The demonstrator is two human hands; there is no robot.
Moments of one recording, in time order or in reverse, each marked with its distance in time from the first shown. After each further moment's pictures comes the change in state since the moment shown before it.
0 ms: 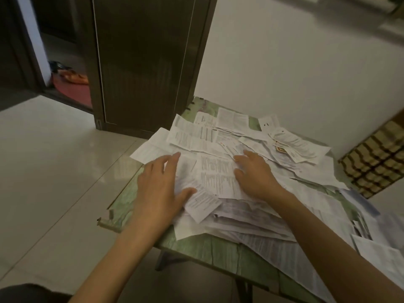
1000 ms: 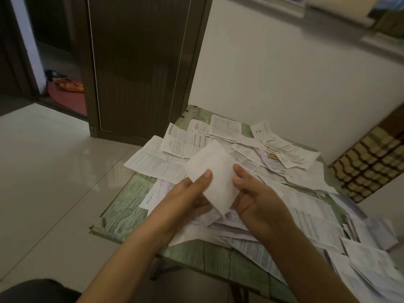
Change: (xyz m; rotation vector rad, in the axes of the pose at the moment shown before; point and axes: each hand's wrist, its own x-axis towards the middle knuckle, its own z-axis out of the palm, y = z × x) left_hand -0.002 0.040 0.000 -1.322 -0.540 -0.326; right_hand -0.080 -0.049 -0.036 1.907 -0.049 0.355
